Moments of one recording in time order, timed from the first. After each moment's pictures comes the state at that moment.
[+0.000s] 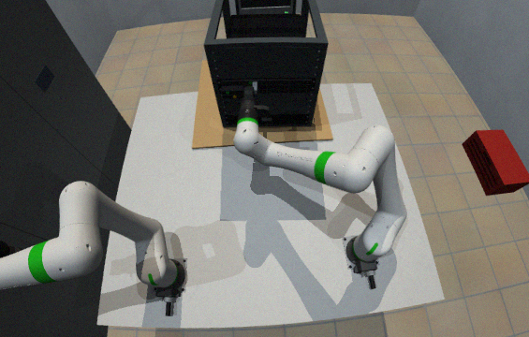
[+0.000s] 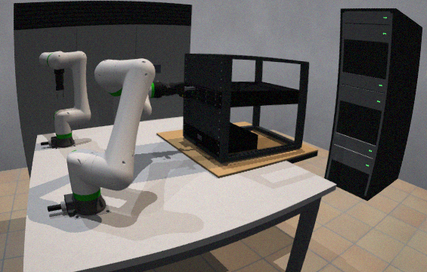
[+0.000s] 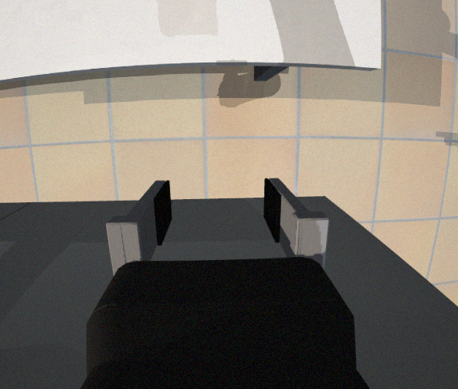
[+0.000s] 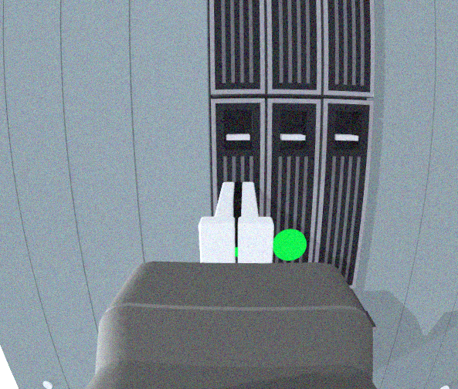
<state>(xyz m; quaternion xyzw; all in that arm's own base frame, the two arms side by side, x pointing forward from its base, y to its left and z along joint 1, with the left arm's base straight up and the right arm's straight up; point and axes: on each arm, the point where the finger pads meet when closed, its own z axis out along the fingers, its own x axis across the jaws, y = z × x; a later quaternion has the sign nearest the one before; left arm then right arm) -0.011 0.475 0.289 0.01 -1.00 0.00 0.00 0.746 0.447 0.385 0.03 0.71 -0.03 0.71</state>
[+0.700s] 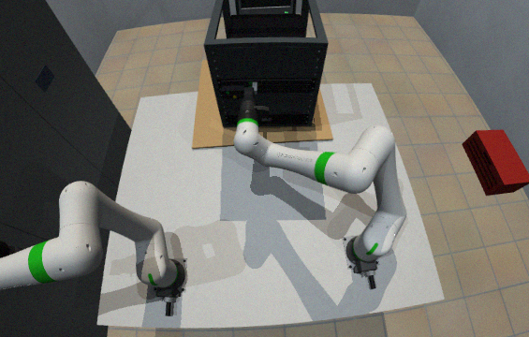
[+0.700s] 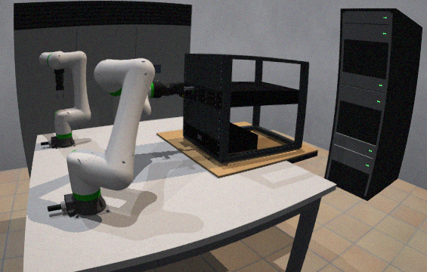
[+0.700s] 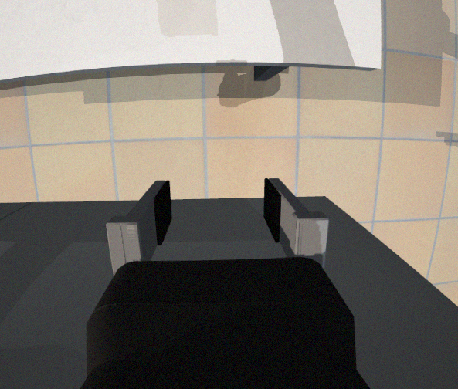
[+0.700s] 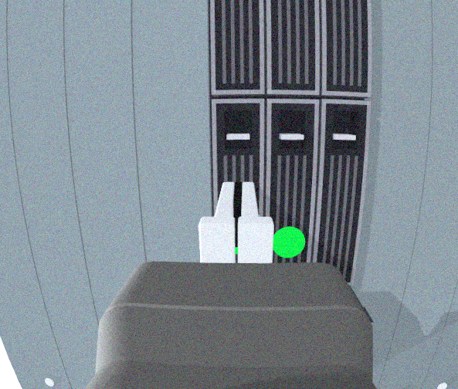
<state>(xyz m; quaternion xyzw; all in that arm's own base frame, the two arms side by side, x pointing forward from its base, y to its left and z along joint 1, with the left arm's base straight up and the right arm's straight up) -0.011 0.475 0.289 0.01 -1.00 0.00 0.00 0.743 0.448 0.385 0.03 0.71 -0.03 0.71</state>
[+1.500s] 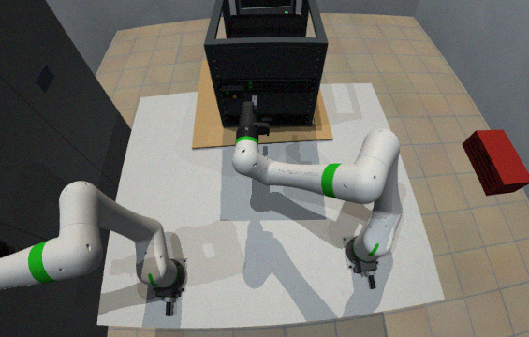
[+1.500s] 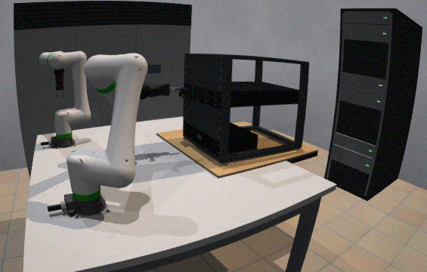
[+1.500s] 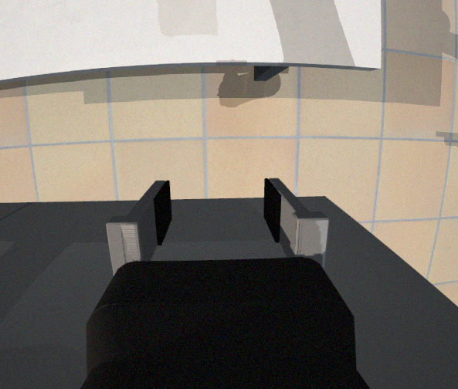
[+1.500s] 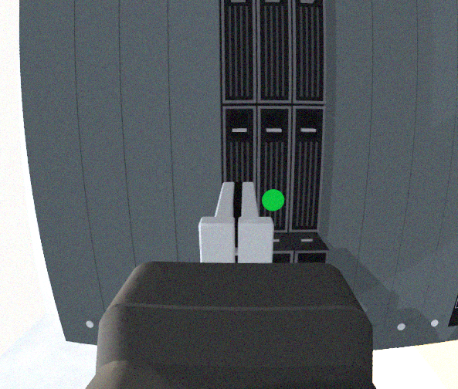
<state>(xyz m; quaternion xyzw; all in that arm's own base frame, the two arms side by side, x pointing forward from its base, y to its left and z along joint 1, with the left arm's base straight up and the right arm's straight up) -0.011 0.475 0.289 0.01 -1.00 0.00 0.00 0.652 0.455 0.385 0.03 0.71 -0.03 0.71</state>
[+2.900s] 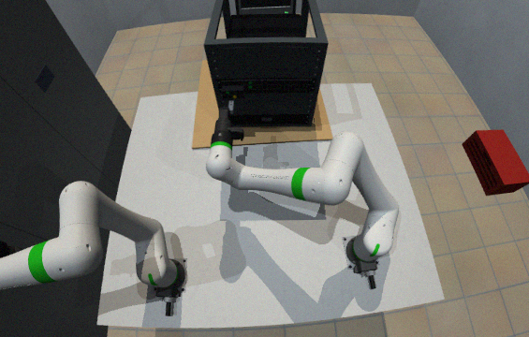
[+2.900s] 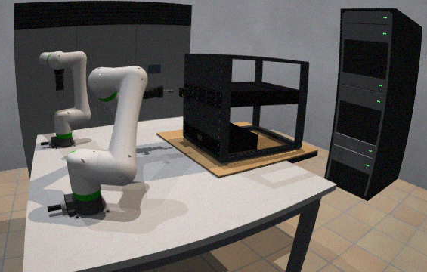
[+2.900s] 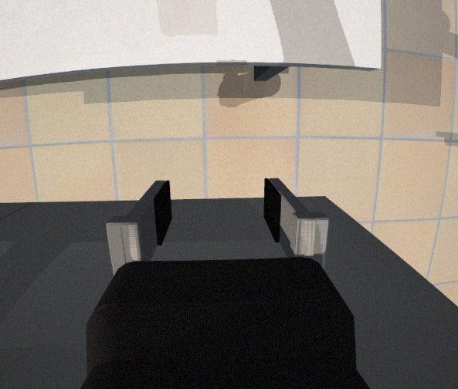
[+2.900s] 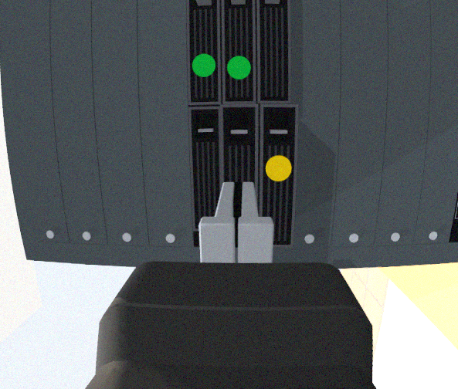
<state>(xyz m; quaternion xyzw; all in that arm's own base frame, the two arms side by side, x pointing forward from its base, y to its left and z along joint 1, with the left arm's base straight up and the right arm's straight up) -0.011 0.475 0.289 0.01 -1.00 0.00 0.00 0.658 0.565 0.356 0.03 0.71 -0.03 0.71</state>
